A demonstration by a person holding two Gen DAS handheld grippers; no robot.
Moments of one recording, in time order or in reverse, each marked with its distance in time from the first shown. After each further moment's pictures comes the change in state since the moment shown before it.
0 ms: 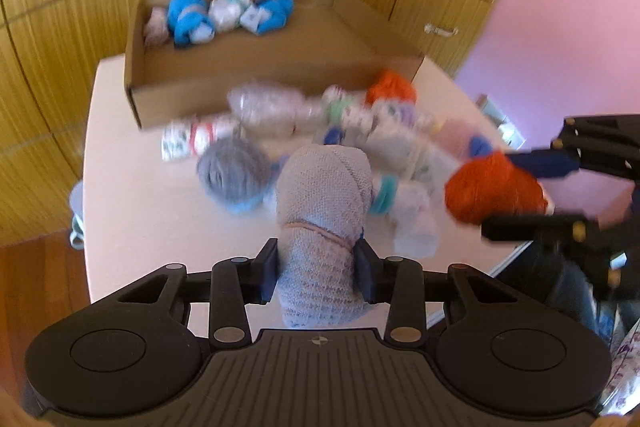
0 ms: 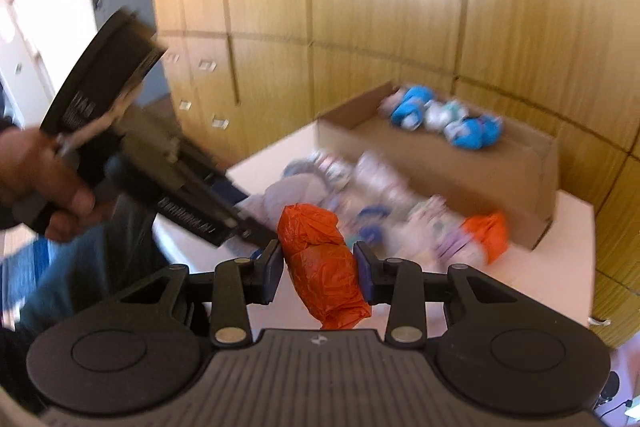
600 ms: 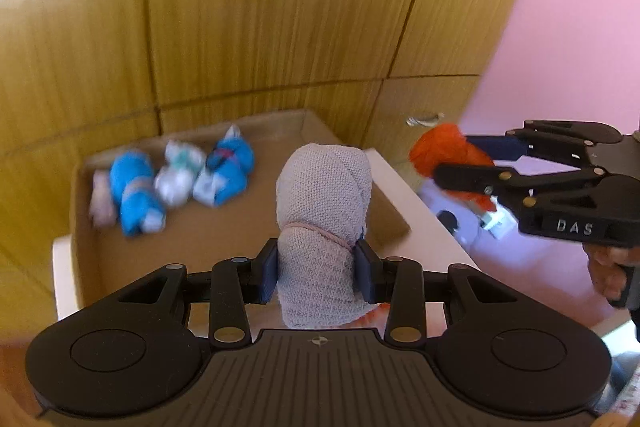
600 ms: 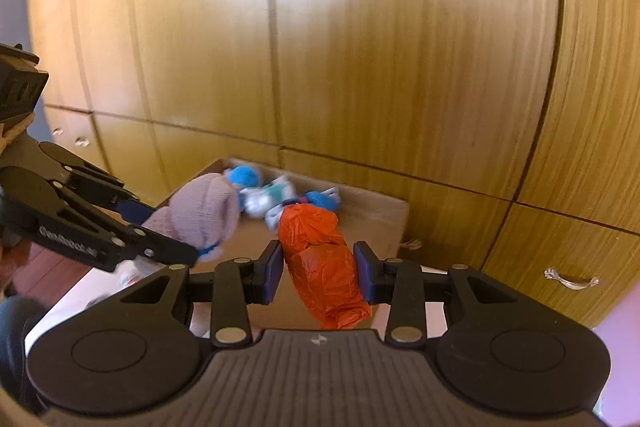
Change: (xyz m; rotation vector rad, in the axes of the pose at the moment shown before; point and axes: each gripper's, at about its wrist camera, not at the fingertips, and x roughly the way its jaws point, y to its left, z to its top) left arm 0.041 -0.024 0.177 0.092 -0.111 -0.028; right arm 0.013 -0.145 0.082 0.167 -0.074 -0.243
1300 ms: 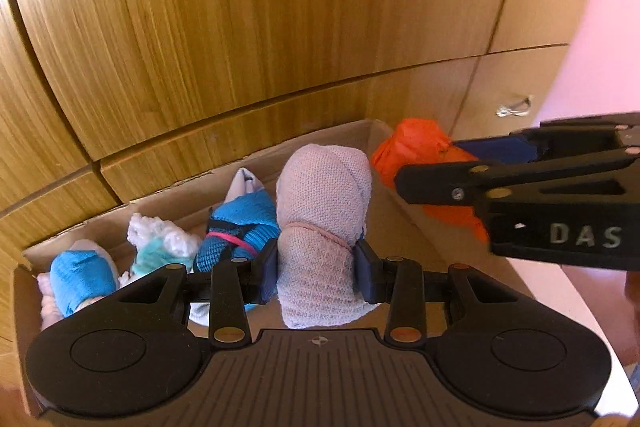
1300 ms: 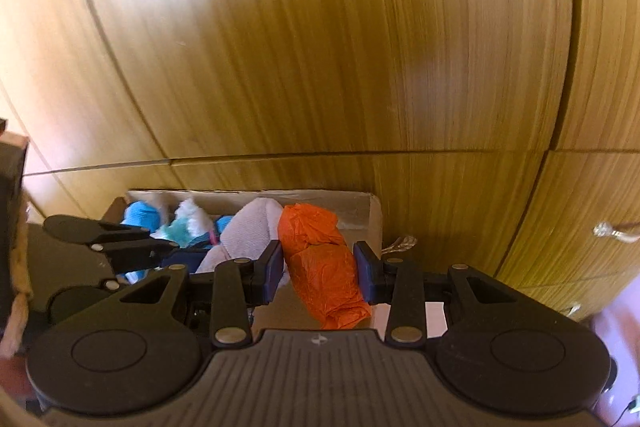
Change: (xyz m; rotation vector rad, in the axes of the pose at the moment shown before) left arm 0.166 0.026 0.055 0.058 0.087 0.132; right arm 0.151 -0.064 0.025 0.299 0.133 -0.046
